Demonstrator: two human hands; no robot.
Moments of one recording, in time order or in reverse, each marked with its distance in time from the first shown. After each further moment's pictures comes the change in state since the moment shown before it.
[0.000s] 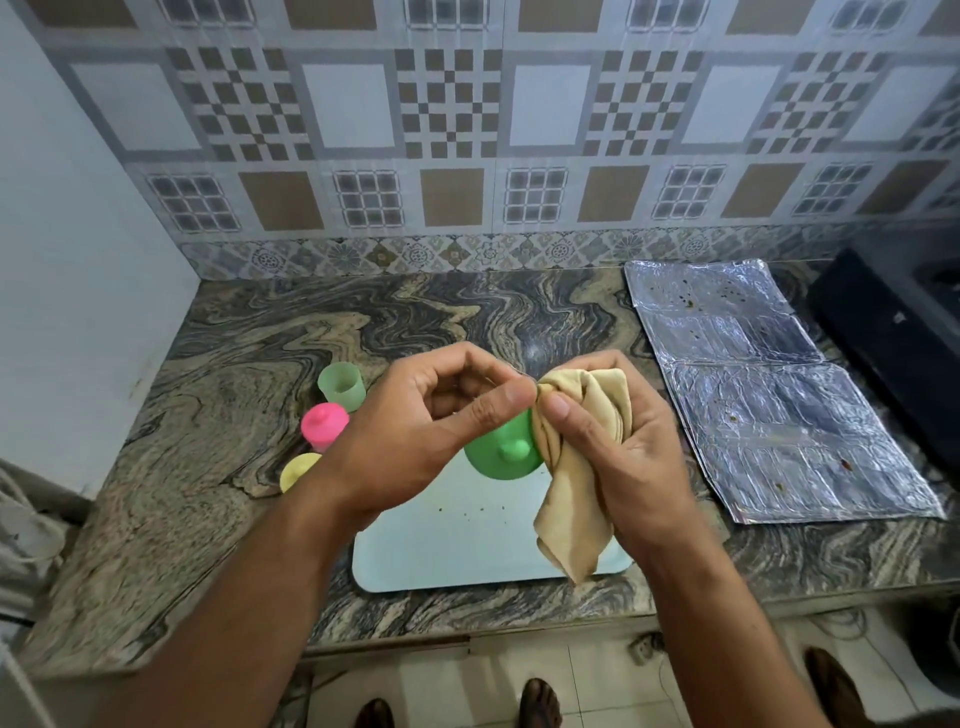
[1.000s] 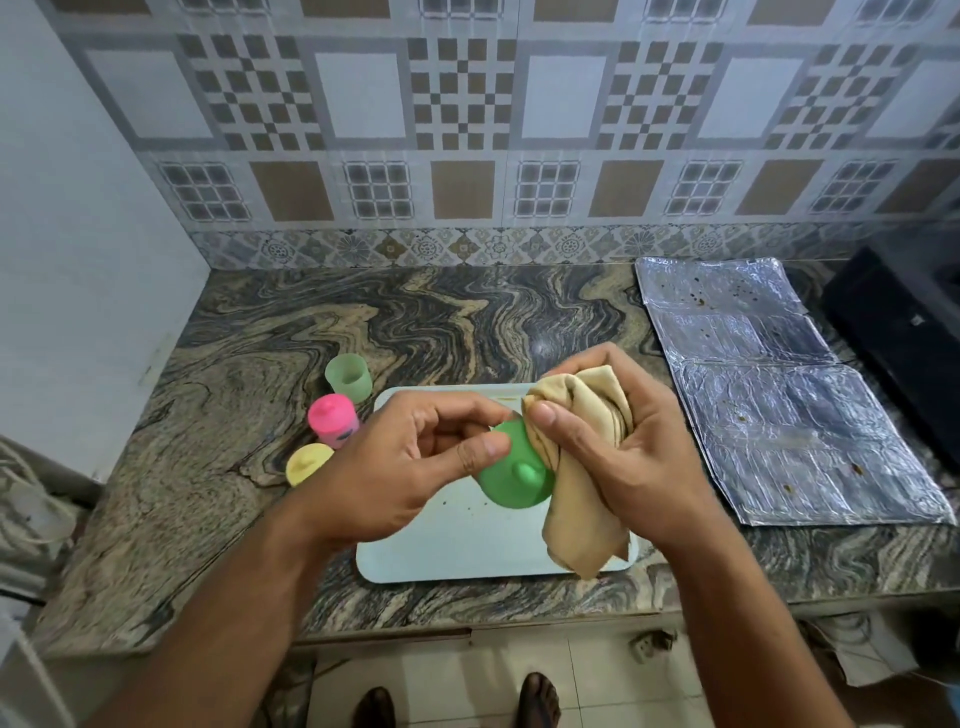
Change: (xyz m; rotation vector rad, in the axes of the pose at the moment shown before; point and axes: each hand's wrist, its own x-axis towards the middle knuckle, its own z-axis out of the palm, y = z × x) left_hand -0.019 -0.025 -0.008 0.004 -0.059 -0.063; right_hand 0.005 -0.009 -0.007 -0.298 -0.125 -0.023
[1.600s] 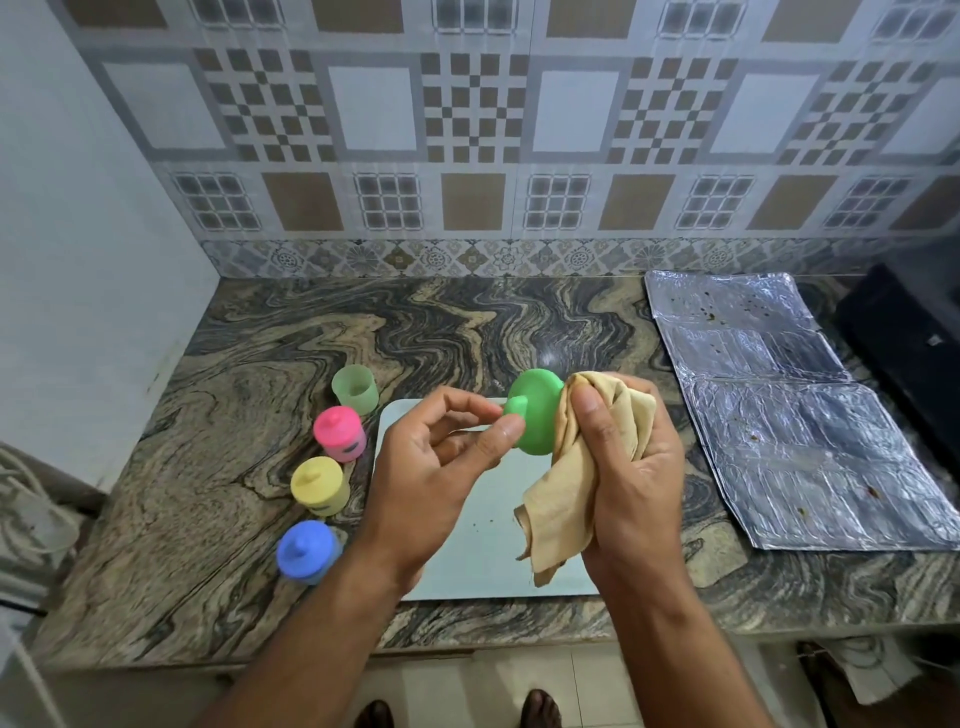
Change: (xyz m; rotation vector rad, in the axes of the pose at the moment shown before) left_hand 0.012 -0.014 0.031 -0.202 0.467 0.023; right_hand 0.001 0.011 0.040 0.411 0.472 0.087
